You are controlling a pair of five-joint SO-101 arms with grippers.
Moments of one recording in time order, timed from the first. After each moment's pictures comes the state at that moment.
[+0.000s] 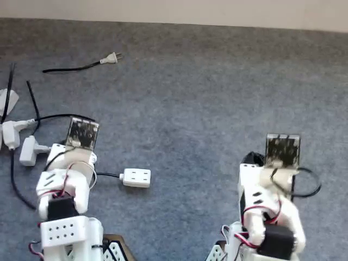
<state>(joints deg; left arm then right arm) -17.8 -83.5 86.0 39.3 -20.4 6.4 -94.0 66.6 70.8 8.9</state>
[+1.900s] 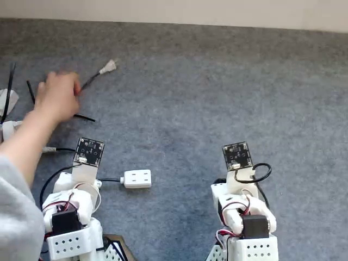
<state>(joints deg) -19.6 -103.2 96.1 68.0 -20.4 -7.2 -104.3 95.5 69.1 9.6</state>
